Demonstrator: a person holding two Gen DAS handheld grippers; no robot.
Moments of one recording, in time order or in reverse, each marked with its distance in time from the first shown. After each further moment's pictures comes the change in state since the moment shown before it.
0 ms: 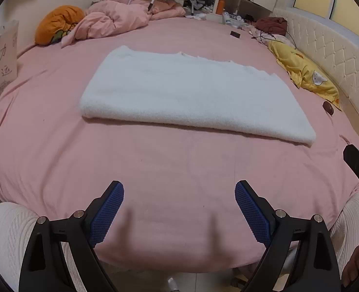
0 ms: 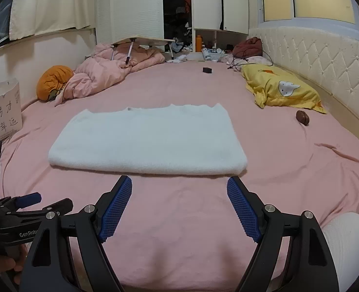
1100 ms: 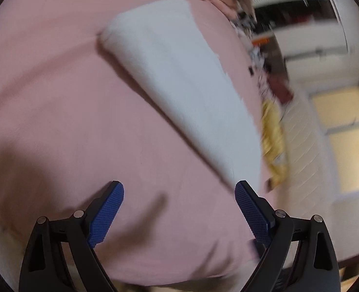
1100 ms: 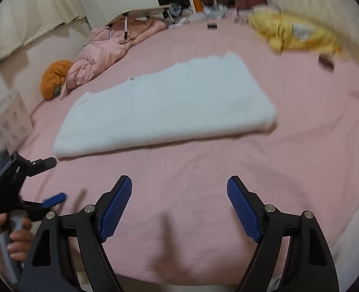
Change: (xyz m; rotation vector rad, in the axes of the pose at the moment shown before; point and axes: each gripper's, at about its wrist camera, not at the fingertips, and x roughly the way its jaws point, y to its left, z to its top) left arm 0.075 0.123 0.007 -0.747 0.137 -0.533; right arm 0.069 -0.031 -0.021 0.228 0.243 0.214
